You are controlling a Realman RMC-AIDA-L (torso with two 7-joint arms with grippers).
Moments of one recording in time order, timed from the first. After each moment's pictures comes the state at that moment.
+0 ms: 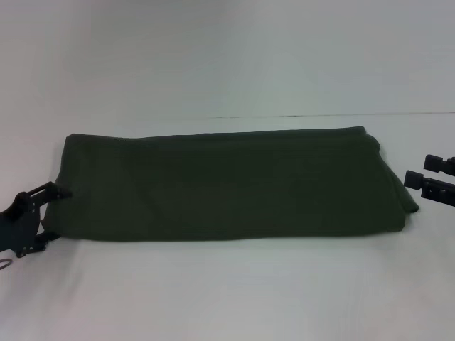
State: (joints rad) left arm -0.61 -1.99 0.03 0.42 2.46 1.10 -2.60; right arm 0.47 1.95 -0.45 -0.58 -1.94 -1.49 1.41
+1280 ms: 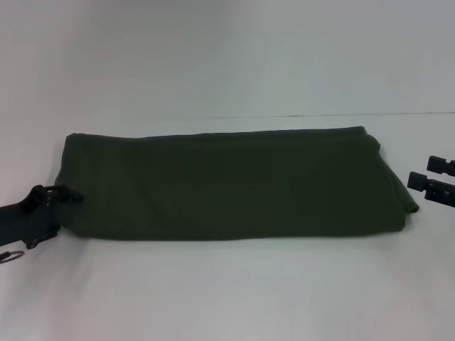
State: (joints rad) left arm -0.65 -1.99 0.08 0.41 2.47 1.05 -2.59; right arm 0.46 1.95 -0.44 -0.57 -1.94 -1.50 1.40
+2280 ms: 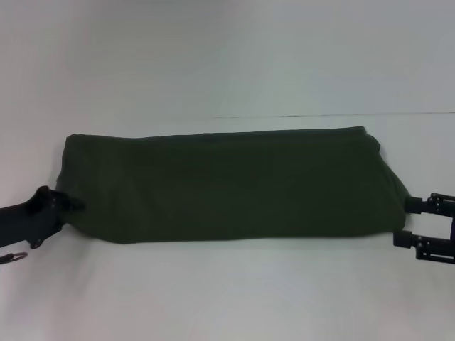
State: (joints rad) left arm -0.65 -1.99 0.10 0.40 2.47 1.06 -2.55; right arm 0.46 1.93 -0.49 -0.58 -2.05 -1.68 1.24
